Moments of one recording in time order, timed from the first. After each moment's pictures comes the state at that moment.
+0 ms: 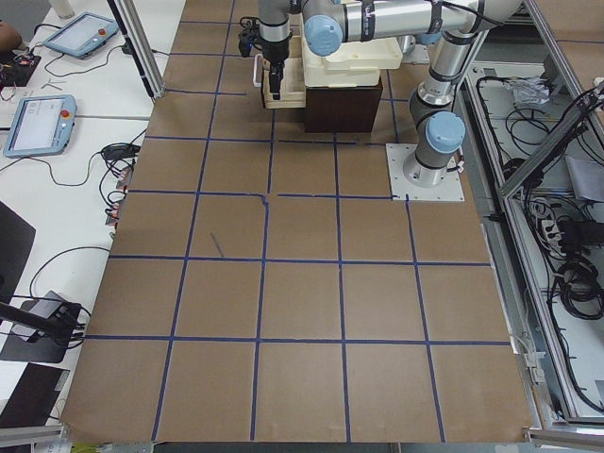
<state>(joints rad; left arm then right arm) -1.48 -1.62 -1.62 -1.49 1.57 0.16 1.97 -1.20 1.47 -1.92 -1.52 -1.10</state>
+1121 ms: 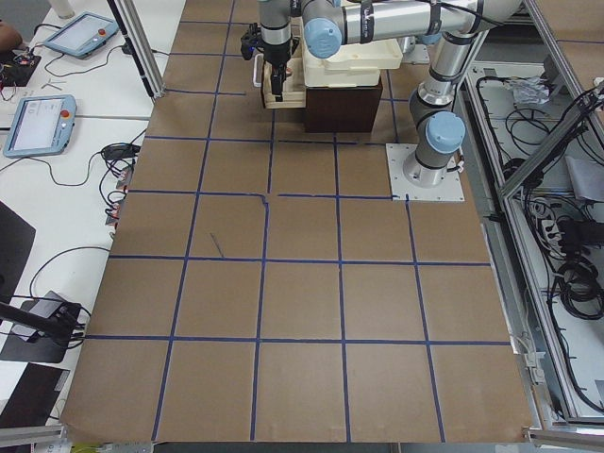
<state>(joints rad) -1.48 -1.62 -1.64 -1.50 1.58 0.17 2.00 -1.20 1.51 -1.93 -1.52 -1.07</state>
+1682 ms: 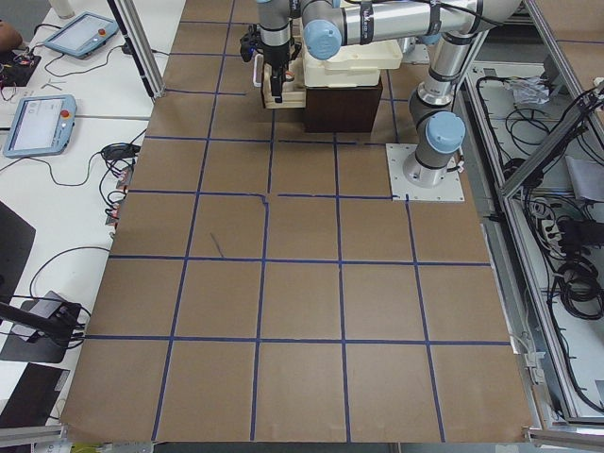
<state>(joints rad) -1.47 -1.62 -1.64 -1.50 1.58 0.17 2.02 -1.18 1.51 -1.92 -1.52 -1.05</state>
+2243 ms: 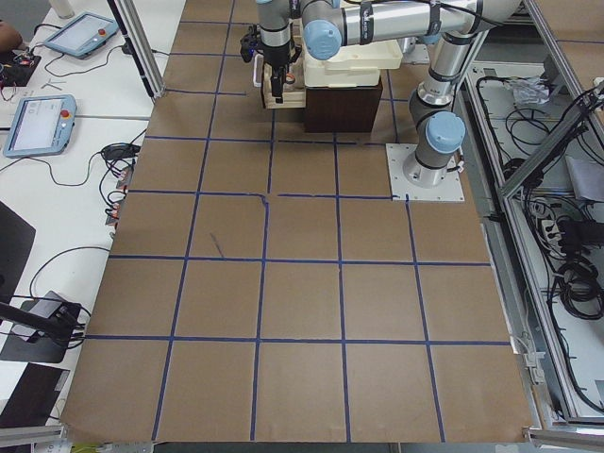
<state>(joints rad) -1.47 -1.62 -1.64 -1.50 1.58 0.17 2.02 -1.17 1.51 -1.93 -1.52 -1.06</state>
